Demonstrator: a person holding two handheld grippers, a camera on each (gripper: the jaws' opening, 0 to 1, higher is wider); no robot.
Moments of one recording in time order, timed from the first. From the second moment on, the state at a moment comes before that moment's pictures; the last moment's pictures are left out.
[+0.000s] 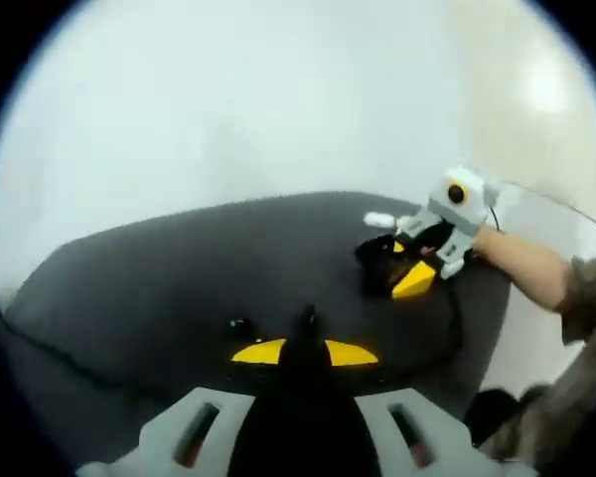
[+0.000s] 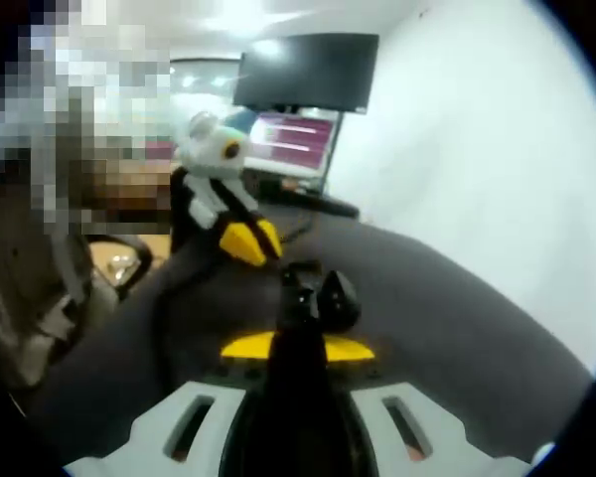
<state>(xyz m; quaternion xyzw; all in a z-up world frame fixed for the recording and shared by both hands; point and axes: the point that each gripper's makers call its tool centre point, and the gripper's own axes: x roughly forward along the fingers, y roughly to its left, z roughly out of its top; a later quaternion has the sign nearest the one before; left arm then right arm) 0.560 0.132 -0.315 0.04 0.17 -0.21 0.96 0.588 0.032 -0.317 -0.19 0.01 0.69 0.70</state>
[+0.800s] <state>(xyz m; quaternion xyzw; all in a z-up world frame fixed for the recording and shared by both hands) 0.570 0.120 -0.321 0.00 0.15 -0.11 0.98 0.589 0.033 -0.317 -0.20 0.00 0.68 0.70</state>
